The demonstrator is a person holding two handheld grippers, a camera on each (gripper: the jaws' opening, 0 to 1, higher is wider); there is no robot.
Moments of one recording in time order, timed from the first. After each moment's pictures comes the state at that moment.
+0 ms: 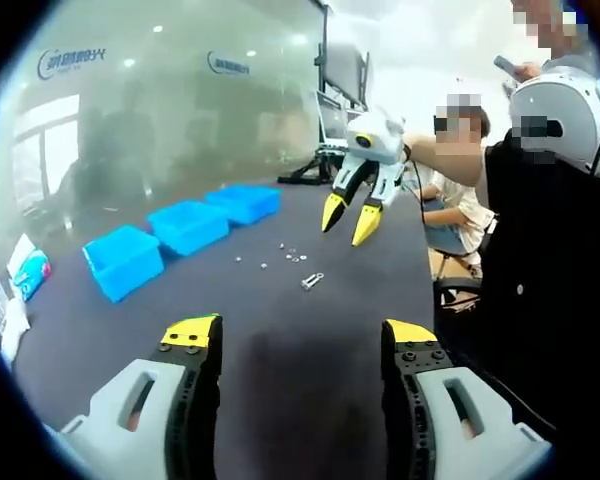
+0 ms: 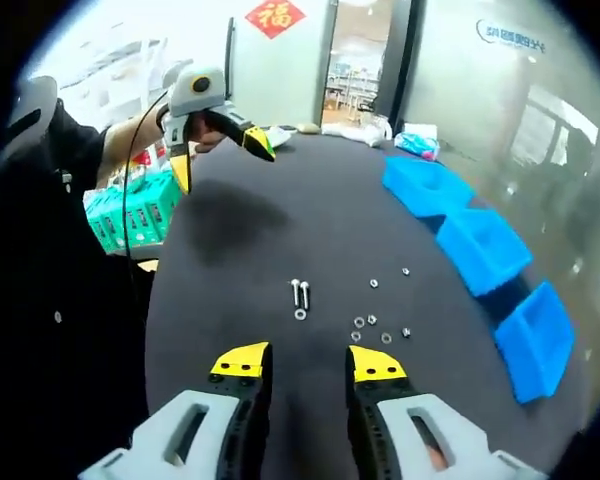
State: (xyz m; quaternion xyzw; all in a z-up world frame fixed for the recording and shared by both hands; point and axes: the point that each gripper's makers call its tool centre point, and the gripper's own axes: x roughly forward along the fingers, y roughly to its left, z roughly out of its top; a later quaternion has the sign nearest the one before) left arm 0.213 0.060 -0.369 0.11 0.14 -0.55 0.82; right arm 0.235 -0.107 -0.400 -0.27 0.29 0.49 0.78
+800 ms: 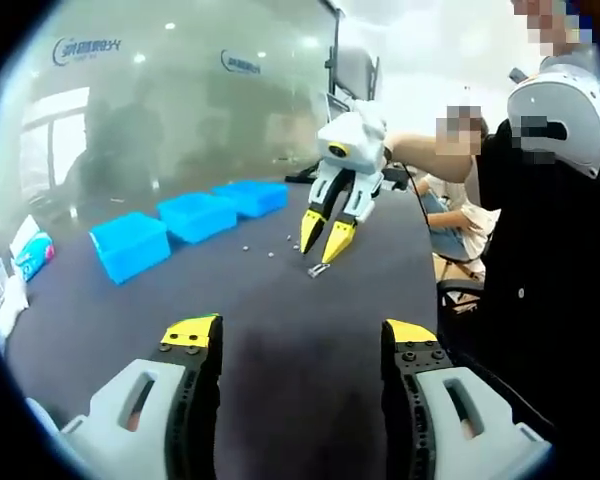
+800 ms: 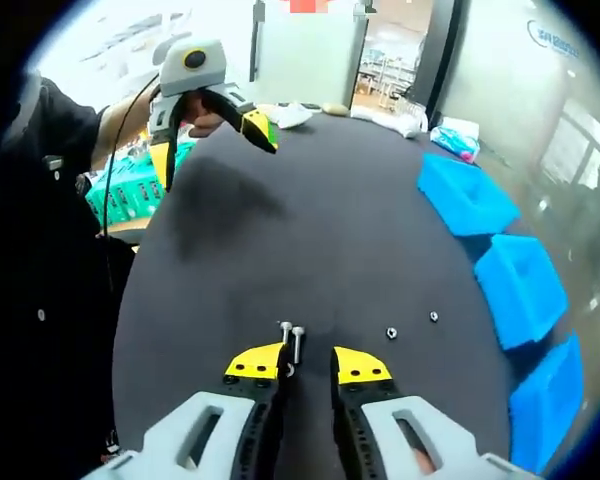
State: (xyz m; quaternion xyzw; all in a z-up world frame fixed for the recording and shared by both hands) left arm 0.216 0.074 -0.382 0.09 0.15 -0.54 0.83; right arm 0.255 -0.057 -0.428 -0.32 0.31 0.53 0.73
